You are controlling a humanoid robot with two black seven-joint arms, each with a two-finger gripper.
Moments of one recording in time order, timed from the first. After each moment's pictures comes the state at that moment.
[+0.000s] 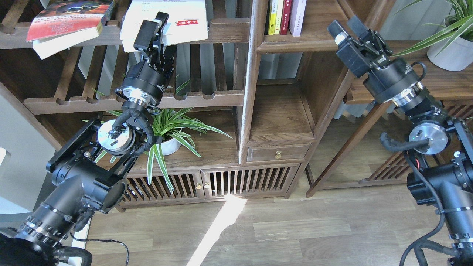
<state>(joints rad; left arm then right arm) -0.62 0.00 -1.07 -1.15 -0.40 -0.20 -0.15 0.40 -0.31 1.50 1.31 -0.55 0.58 -0.02</state>
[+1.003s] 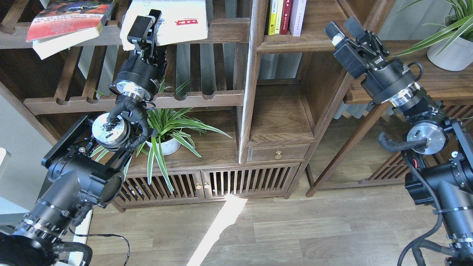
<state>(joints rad) -0.64 0.00 -1.11 -1.14 -0.41 -0.15 -0.16 0.41 -0.29 1.50 1.31 -0.55 0.58 -0.04</state>
